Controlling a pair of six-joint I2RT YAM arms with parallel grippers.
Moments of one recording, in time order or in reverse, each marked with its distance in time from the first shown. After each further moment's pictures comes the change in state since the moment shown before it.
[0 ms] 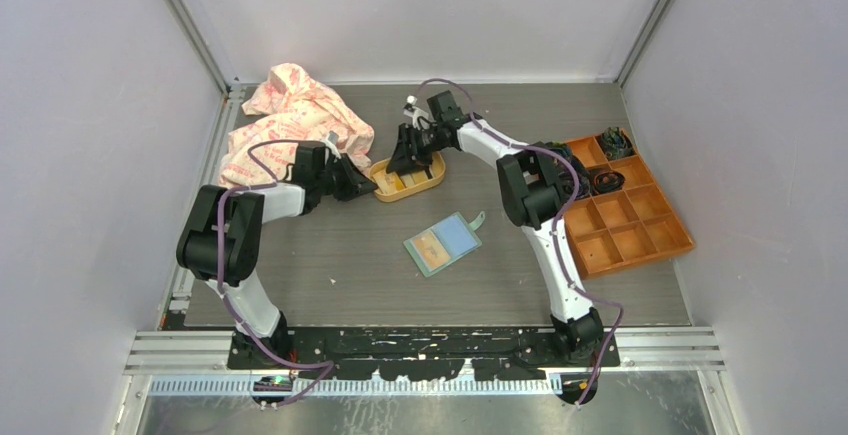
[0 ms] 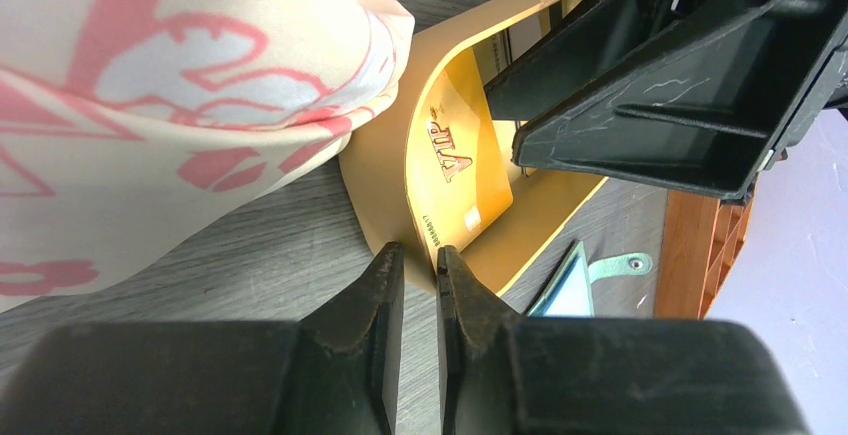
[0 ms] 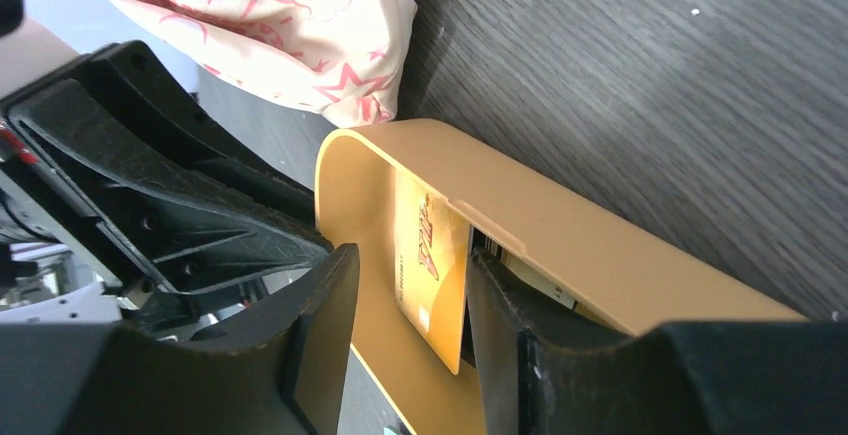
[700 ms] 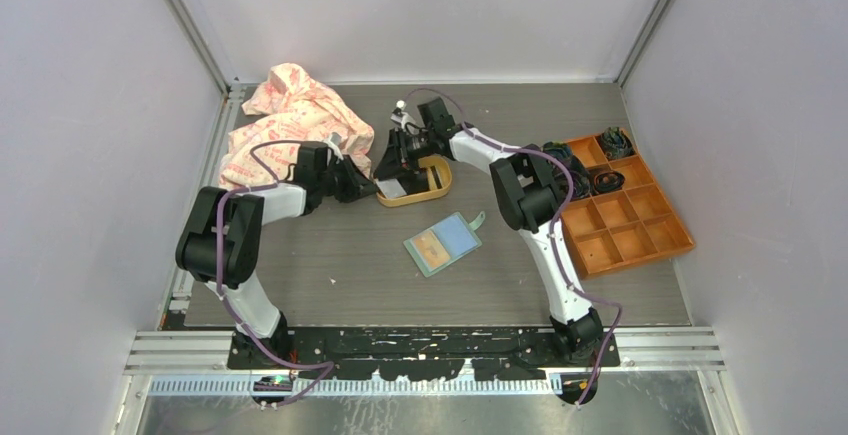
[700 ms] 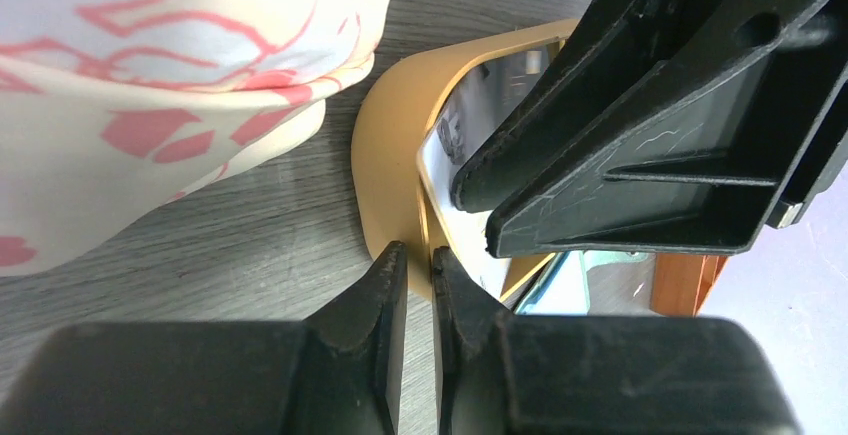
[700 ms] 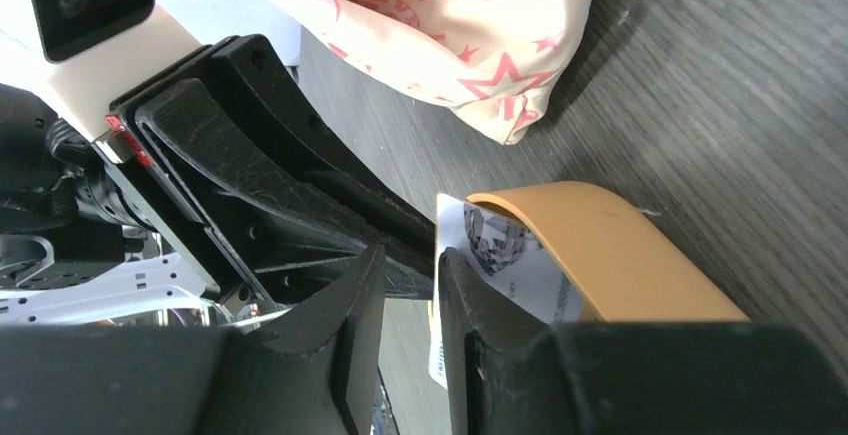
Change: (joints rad) left arm -0.015 -0.015 0.000 -0.031 0.000 -0.004; right arm 0.032 -0.017 -0.100 0.249 -0.163 0.230
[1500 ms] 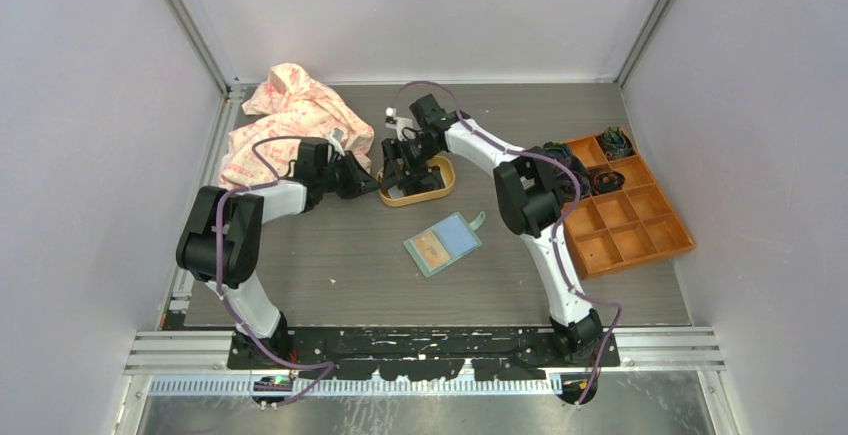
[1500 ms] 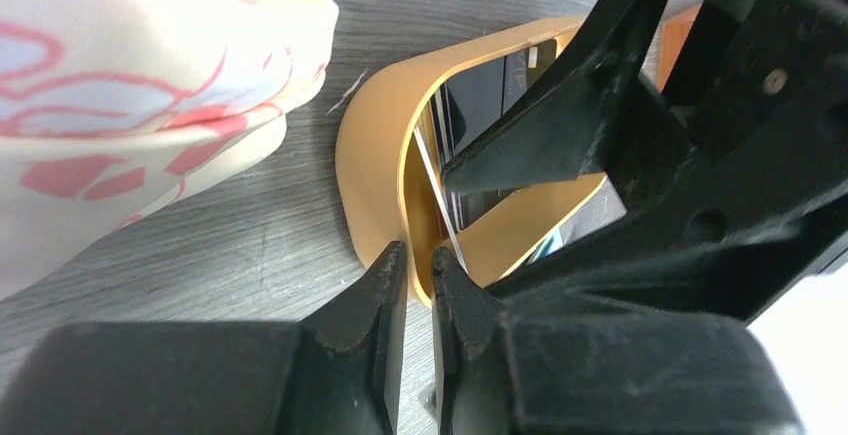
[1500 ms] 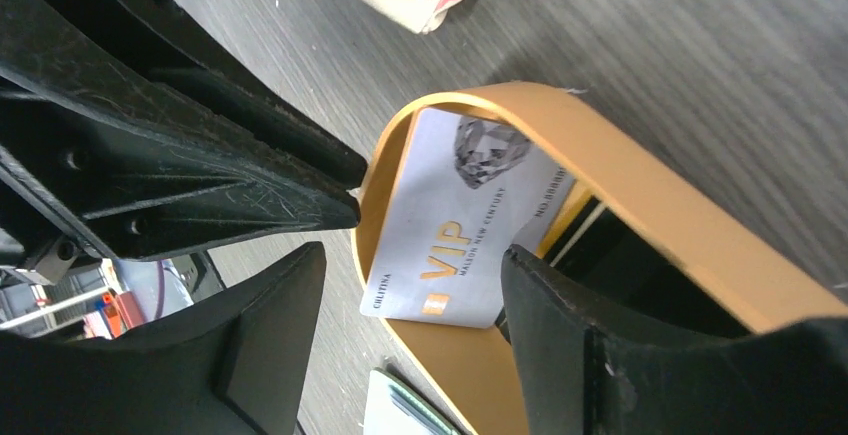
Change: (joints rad) left arm -0.002 0.001 0.024 -0.008 0.030 0.002; right arm 0.040 -0.068 0.087 -0.462 0.268 -0.465
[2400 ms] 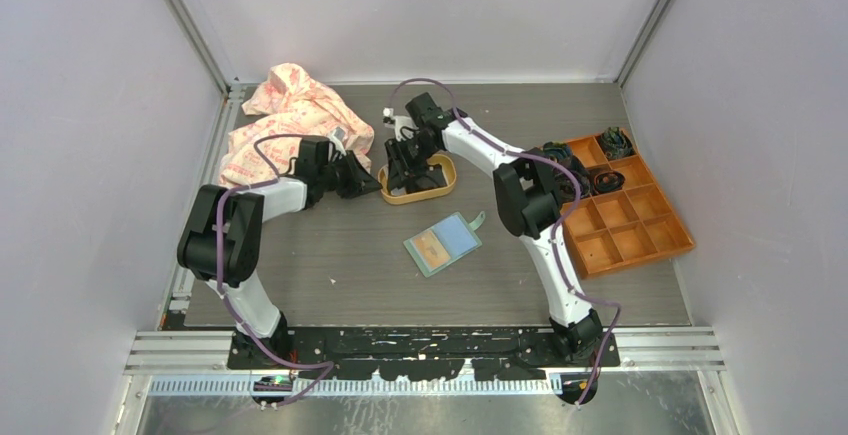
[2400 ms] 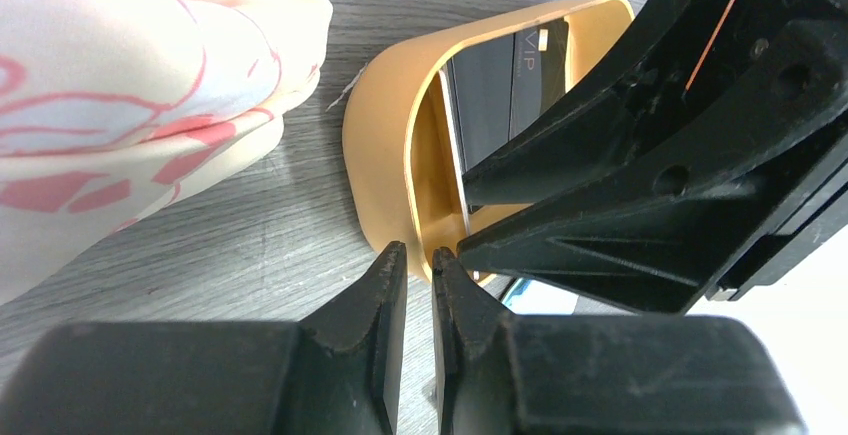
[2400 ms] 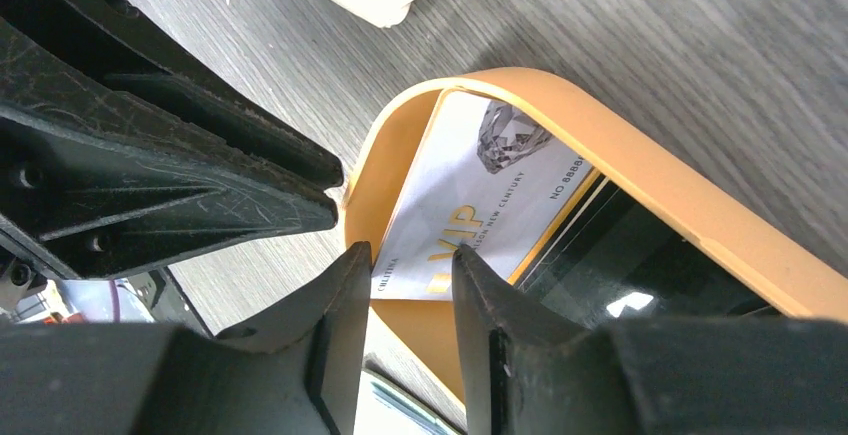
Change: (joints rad) left arm 0.000 0.011 0.033 -0.046 0.013 0.027; right arm 0.019 -0.002 0.039 -0.080 0.126 -0.043
